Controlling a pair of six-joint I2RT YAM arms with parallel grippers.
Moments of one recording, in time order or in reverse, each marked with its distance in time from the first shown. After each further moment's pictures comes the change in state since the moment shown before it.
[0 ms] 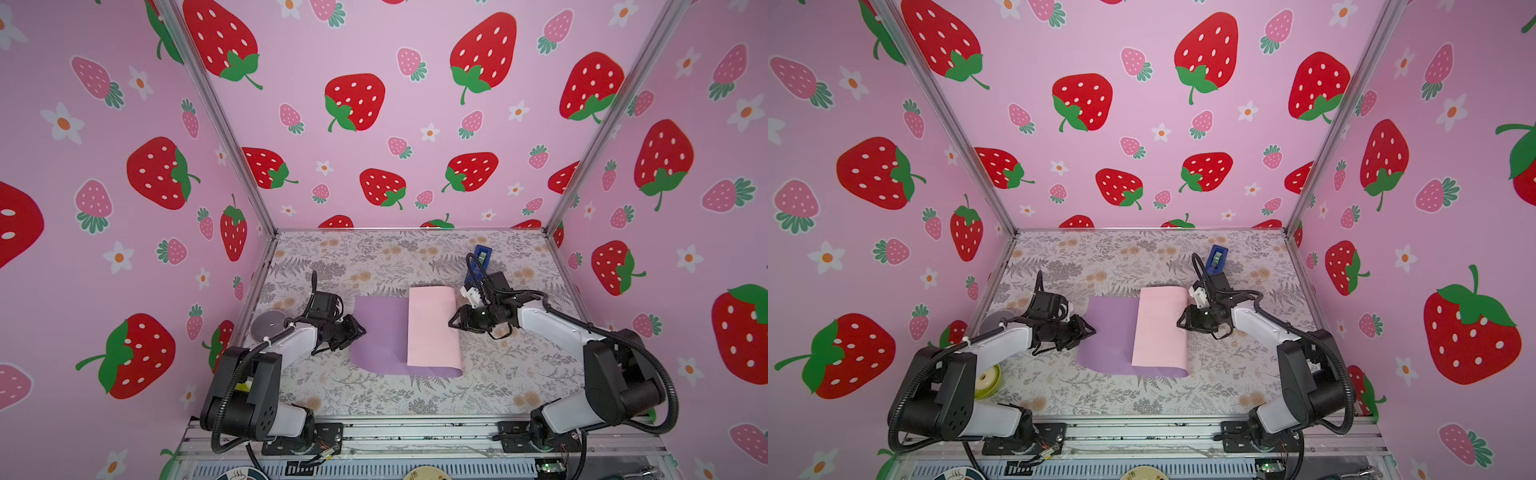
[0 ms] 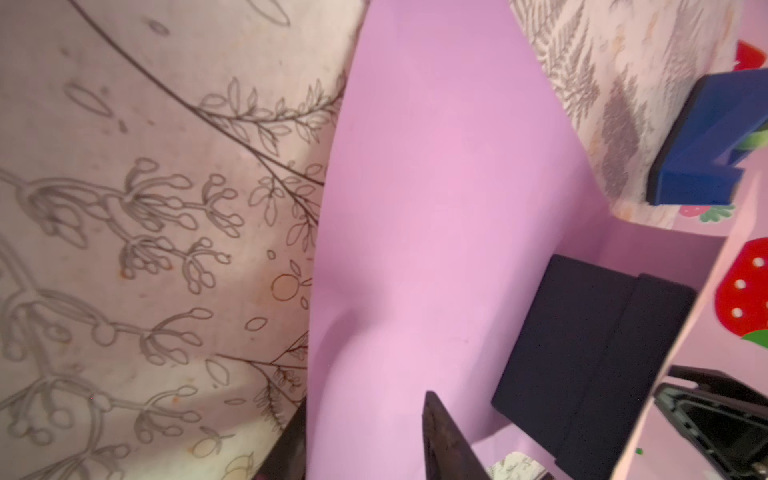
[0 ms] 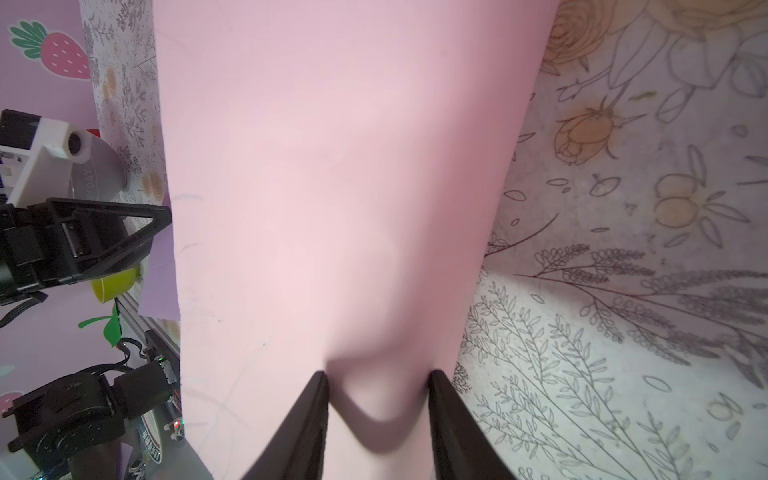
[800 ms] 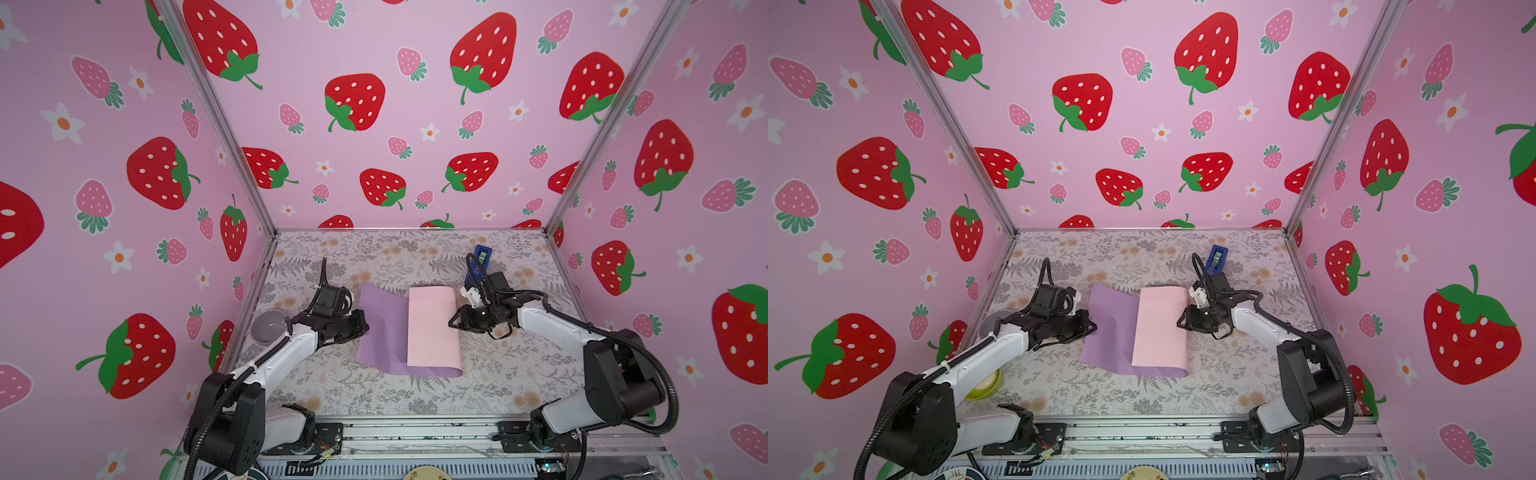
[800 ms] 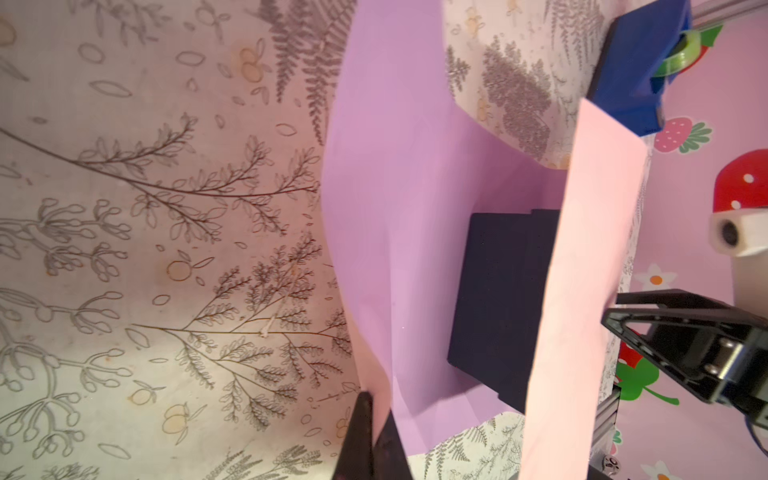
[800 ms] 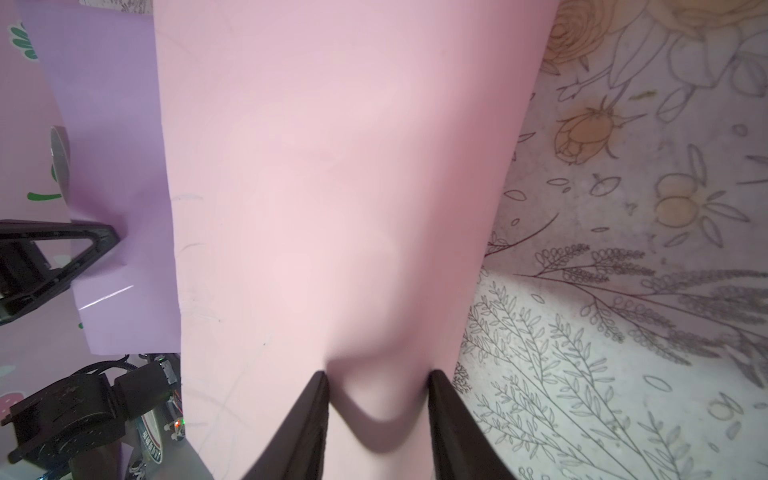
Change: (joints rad) left arm -0.151 -0.161 0.111 -0.158 -0.089 0.070; right arm 0.000 0.000 0.000 0.000 0.000 0.001
